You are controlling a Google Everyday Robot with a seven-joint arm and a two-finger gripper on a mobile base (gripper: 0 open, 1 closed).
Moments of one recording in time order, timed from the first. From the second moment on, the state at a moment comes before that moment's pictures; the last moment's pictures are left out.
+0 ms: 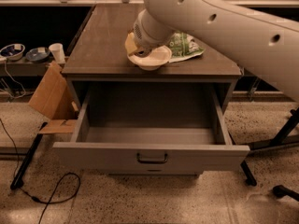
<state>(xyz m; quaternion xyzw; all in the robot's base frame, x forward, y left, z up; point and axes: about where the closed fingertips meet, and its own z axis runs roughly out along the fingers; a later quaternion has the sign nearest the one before) 0.674 0.012 0.914 -0.20 0.91 0.09 0.36</state>
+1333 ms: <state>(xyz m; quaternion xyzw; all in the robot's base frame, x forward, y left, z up) 0.607 -0.017 0.901 -0.27 0.88 0.16 0.35</state>
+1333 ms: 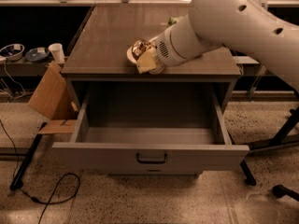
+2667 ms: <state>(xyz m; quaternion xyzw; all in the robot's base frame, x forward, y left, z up) 0.535 -0.047 0.852 -0.28 0.88 0.21 0.33</state>
